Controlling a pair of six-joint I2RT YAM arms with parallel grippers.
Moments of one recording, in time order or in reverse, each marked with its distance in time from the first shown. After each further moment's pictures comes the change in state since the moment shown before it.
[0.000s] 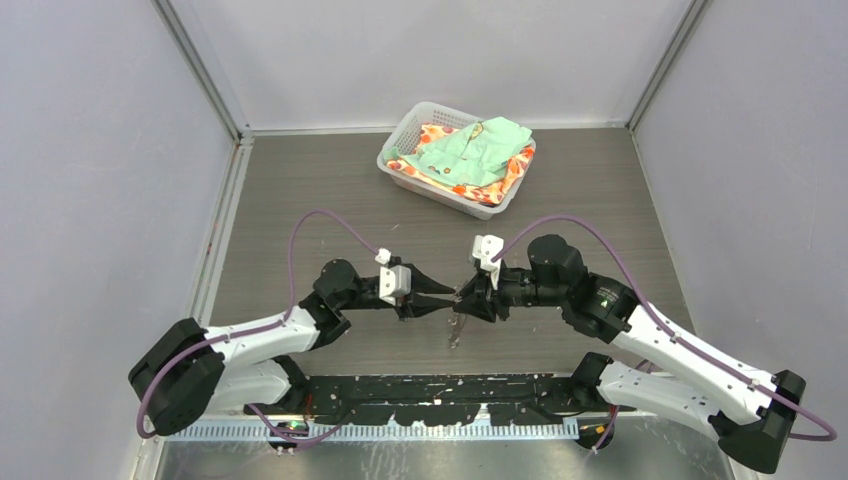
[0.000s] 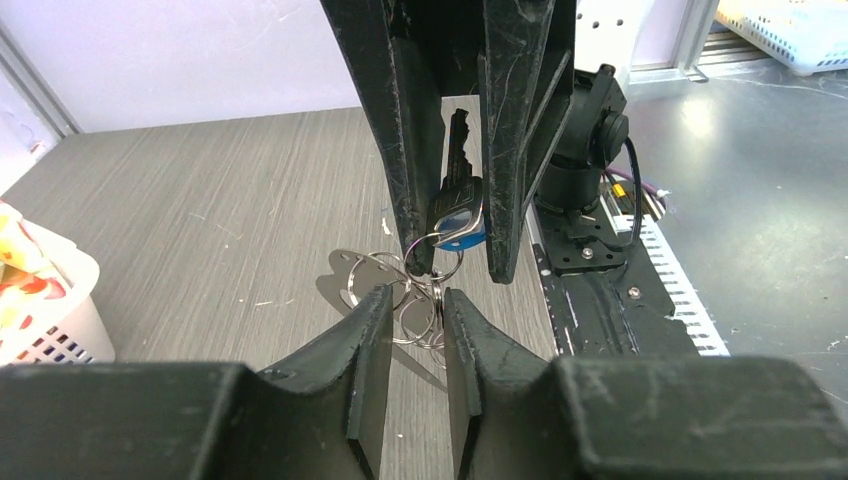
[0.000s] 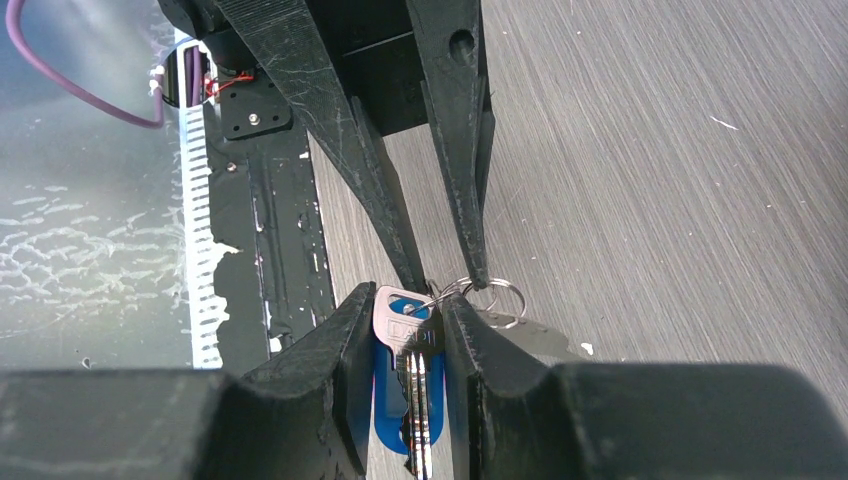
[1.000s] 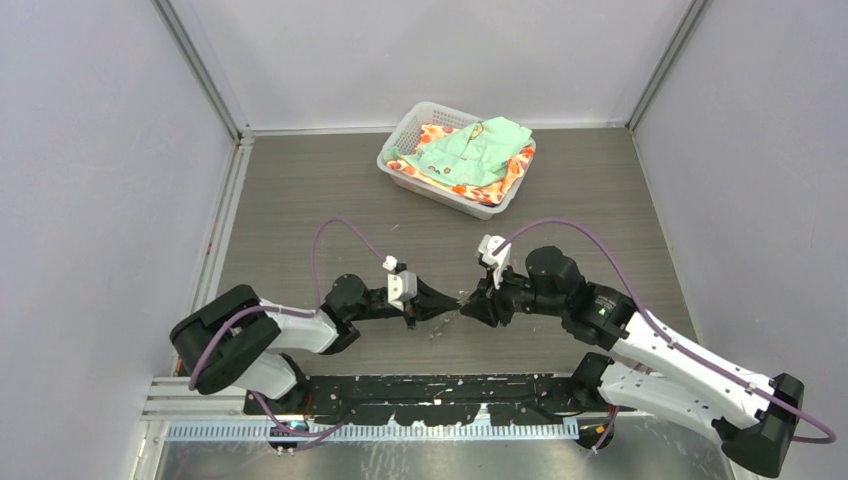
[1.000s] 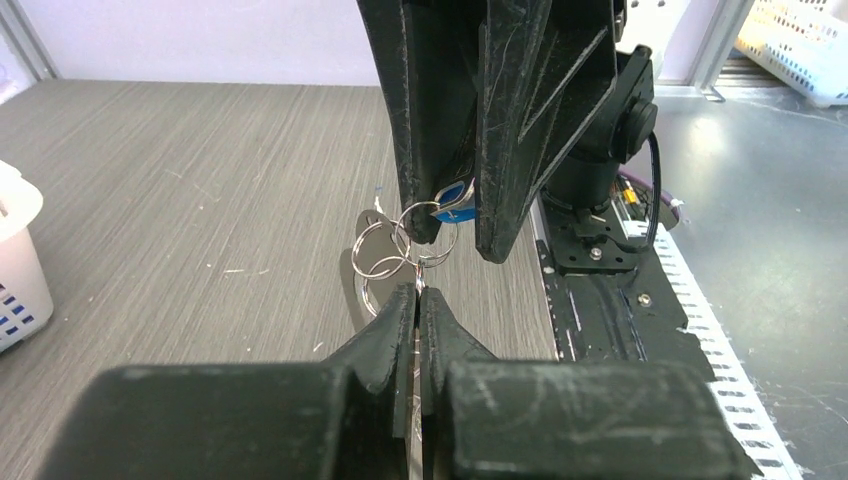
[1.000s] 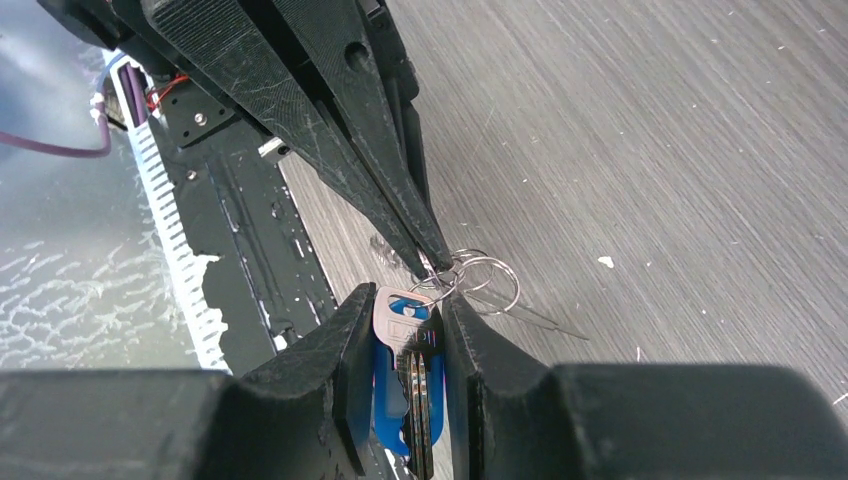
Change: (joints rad) left arm -0.033 0.274 -0.104 0.389 -0.100 -0.103; right arm 0.008 -0.038 -0.096 -0.014 0.156 0.189
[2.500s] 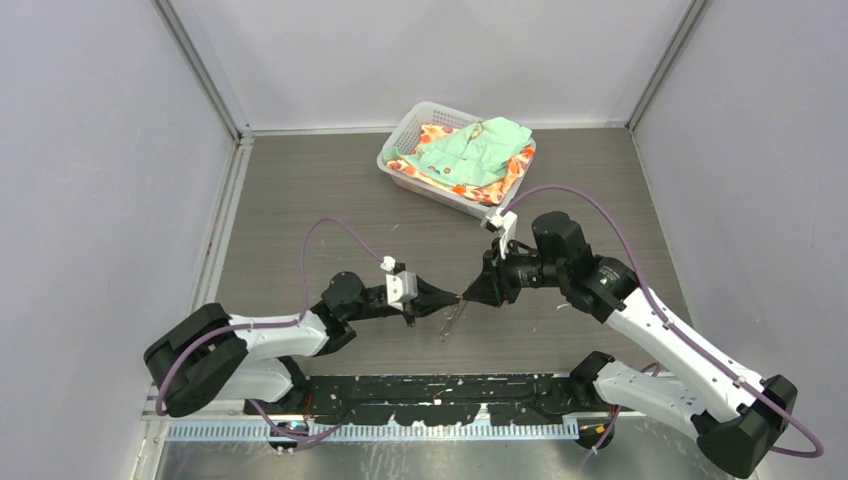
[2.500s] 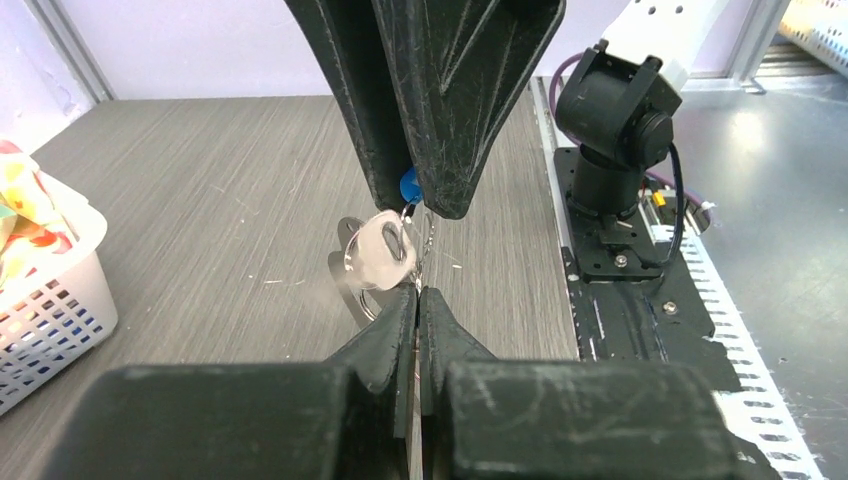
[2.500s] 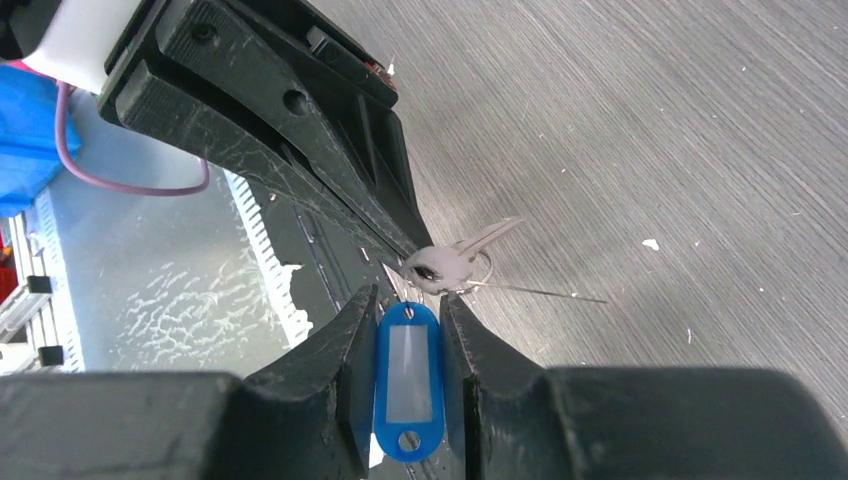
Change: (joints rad) left arm -0.019 -0.152 0.025 -0.180 -0.062 0.070; right arm -0.212 0.116 0.172 -0.138 -0.238 0.103
